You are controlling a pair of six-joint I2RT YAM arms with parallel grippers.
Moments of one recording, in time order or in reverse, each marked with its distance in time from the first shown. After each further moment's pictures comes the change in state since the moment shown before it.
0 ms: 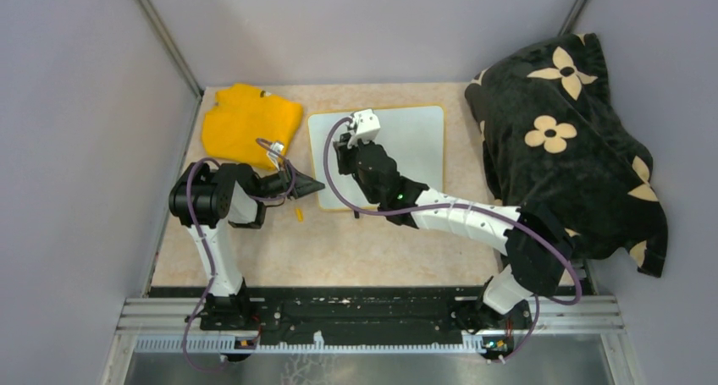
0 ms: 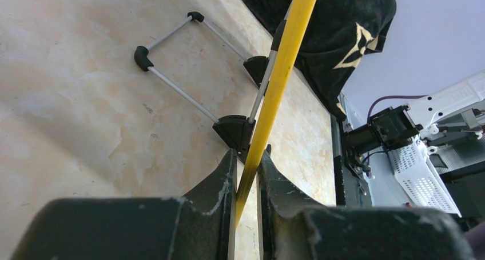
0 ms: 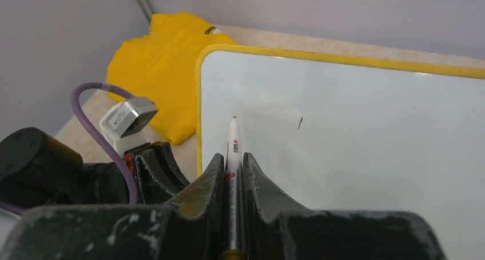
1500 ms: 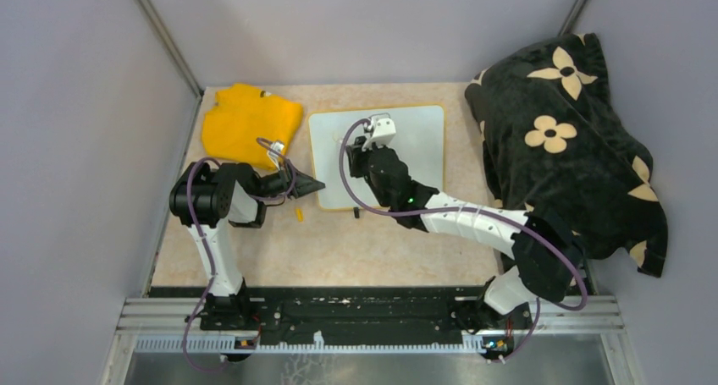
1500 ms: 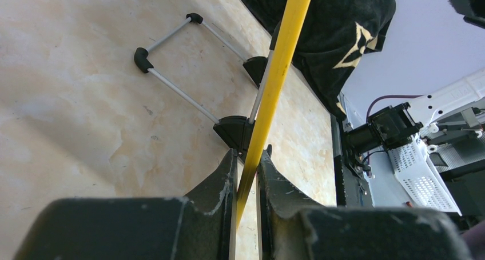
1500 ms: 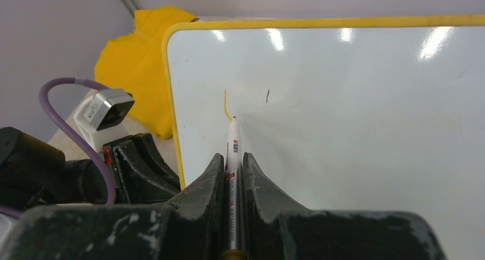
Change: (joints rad) left arm 0.000 0.005 0.008 0.001 0.004 0.000; right arm -0.046 -0.042 -0.104 0.024 -0.007 0.087
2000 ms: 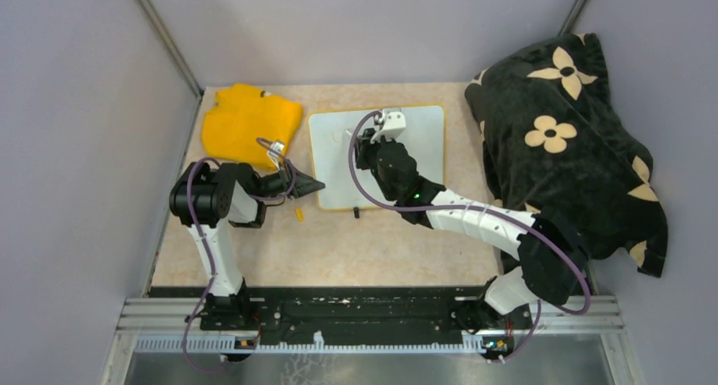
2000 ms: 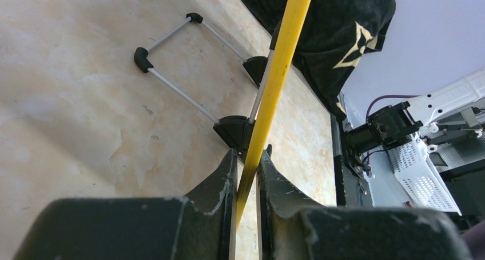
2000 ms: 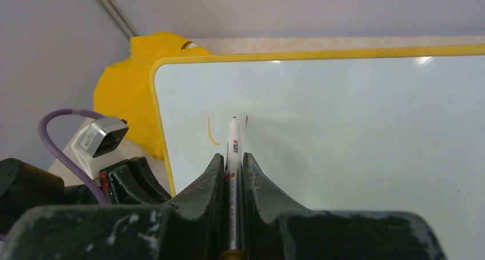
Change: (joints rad) left arm 0.000 0.000 0.000 0.000 0.001 0.000; right arm -0.039 -0.046 -0.003 0.018 -0.001 0.008
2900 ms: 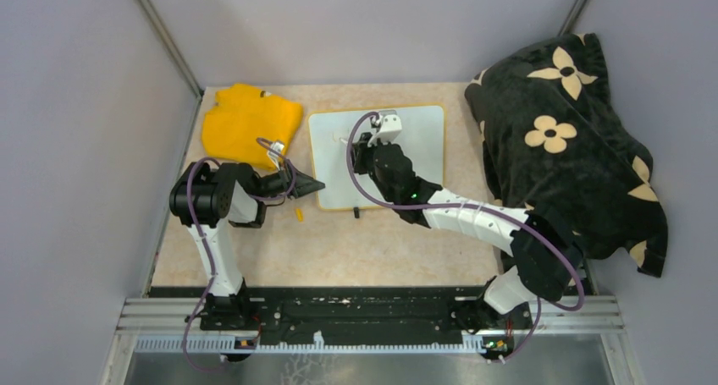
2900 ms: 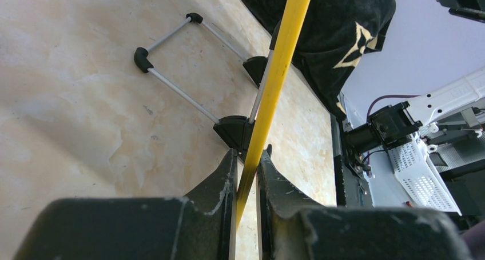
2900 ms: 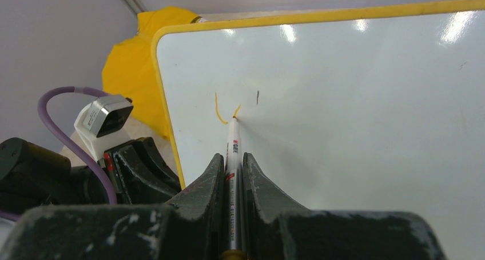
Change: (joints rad) left arm 0.000 0.000 0.000 0.000 0.000 0.000; right arm -0.013 0.036 -0.003 -0.026 -0.063 0.064
